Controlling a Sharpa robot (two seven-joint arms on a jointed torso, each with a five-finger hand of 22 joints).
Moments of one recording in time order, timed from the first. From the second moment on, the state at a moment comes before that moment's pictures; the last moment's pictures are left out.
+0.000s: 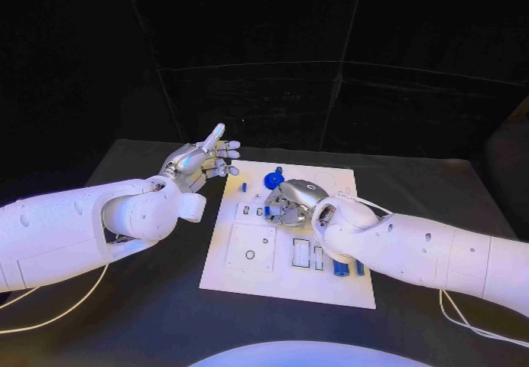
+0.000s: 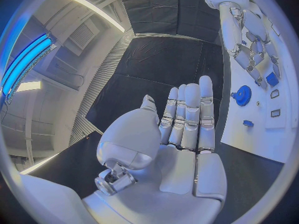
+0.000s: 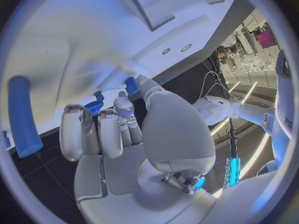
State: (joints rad) left arm 1.25 -0.99 -0.16 1.67 0.24 -0.28 0.43; left_hand 1.21 0.24 -0.27 0.25 0.08 0.94 0.17 0.29 0.07 0.86 0.11 0.66 0.28 1.04 0.04 1.17 0.52 0.17 0.85 0.15 0.84 0.50; right arm 1.10 -0.47 -0.12 1.32 -1.47 -0.42 -0.15; right_hand 1.31 -0.12 0.20 0.14 0.27 0.92 0.17 0.09 0.07 1.21 0.08 1.12 1.13 1.47 0.00 1.45 1.31 0.04 1.42 0.12 1.46 1.31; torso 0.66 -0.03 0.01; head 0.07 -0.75
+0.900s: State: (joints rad) left arm 1.30 -0.95 -0.16 1.55 -0.32 -0.20 0.09; left_hand 1.25 0.11 -0.28 0.21 0.06 0.97 0.10 0.45 0.15 1.18 0.02 1.04 0.61 1.47 -0.04 1.52 1.31 0.15 1.19 0.07 1.11 0.75; right arm 1.26 -0.86 -0.05 1.60 -0.95 -0.41 0.22; right_hand 1.53 0.00 -0.04 0.18 0.20 0.89 0.17 0.14 0.08 1.00 0.08 0.64 0.60 1.38 0.00 0.99 0.93 0.16 1.00 0.11 0.94 0.80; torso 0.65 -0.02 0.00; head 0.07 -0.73
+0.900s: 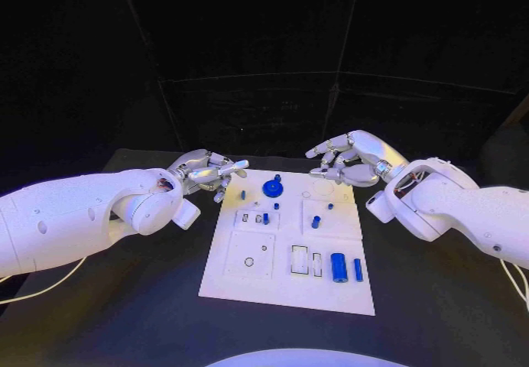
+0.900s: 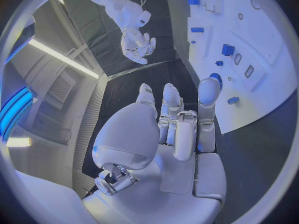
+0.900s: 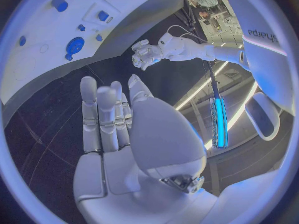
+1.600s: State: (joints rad) left arm 1.38 -0.67 -0.18 1.36 -0.85 0.10 -0.48; left_hand 1.19 0.12 -0.31 0.27 0.06 0.88 0.08 0.63 0.29 1.32 0.00 1.25 0.99 1.47 -0.06 1.57 1.31 0.10 1.36 0.05 1.32 1.09; right arm 1.30 -0.90 -0.05 1.56 -0.69 -0.30 0.28; right_hand 1.58 -0.04 0.10 0.19 0.22 0.98 0.19 0.09 0.07 1.17 0.12 0.16 0.12 1.30 0.05 1.07 1.31 0.16 0.94 0.15 0.54 0.51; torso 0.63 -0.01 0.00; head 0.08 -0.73
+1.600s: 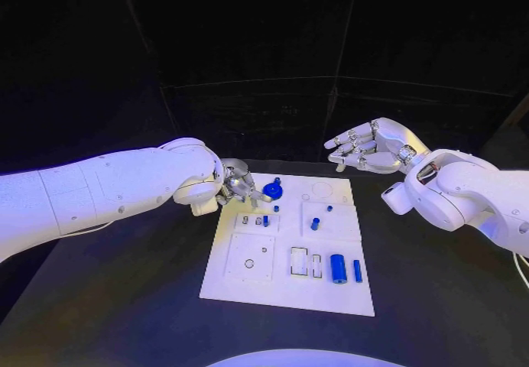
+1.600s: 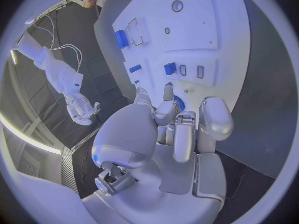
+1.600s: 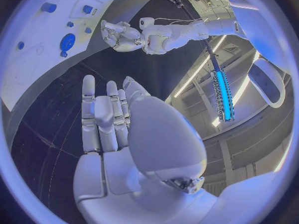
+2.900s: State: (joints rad) left arm 1.38 -0.48 -0.19 1.19 -0.93 0.26 -0.62; left_hand 1.16 0.11 -0.32 0.28 0.06 0.87 0.08 0.66 0.33 1.33 0.00 1.25 1.01 1.47 -0.06 1.57 1.31 0.10 1.37 0.05 1.34 1.13; right arm 1.30 -0.88 -0.05 1.55 -0.72 -0.29 0.21; right_hand 1.45 -0.11 0.31 0.10 0.41 0.97 0.21 0.07 0.07 1.17 0.13 0.10 0.06 1.18 0.07 0.14 0.84 0.16 0.92 0.16 0.51 0.53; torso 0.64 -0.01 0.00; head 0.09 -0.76
